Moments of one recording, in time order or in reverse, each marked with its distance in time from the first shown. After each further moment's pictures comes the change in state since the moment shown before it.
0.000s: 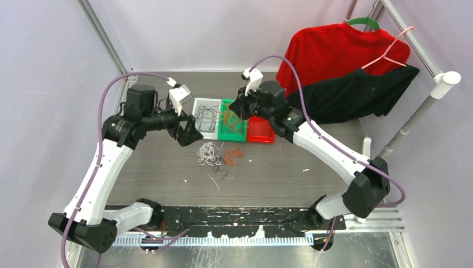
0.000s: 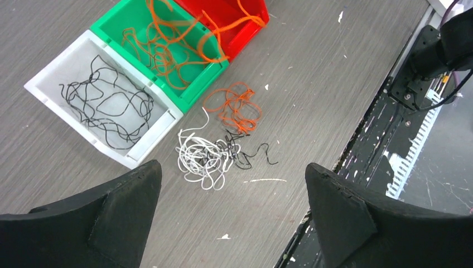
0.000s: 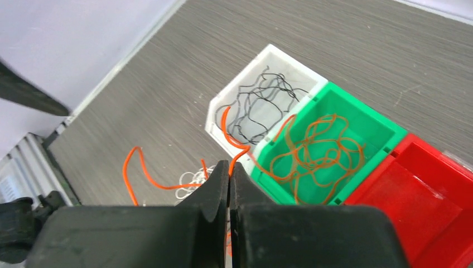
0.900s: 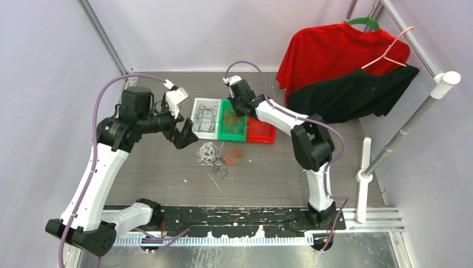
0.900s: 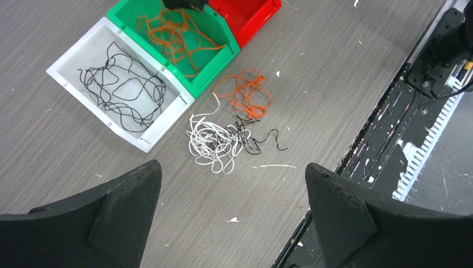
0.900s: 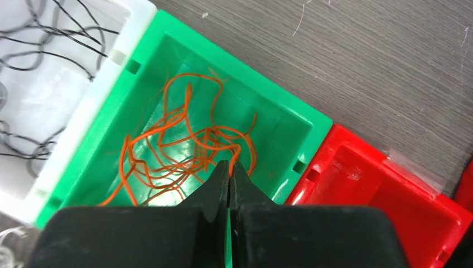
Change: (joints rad) left arm 0.000 -0.031 0.038 -0.100 -0.063 0.051; right arm -0.063 0.617 0.337 -0.192 0.314 -0.195
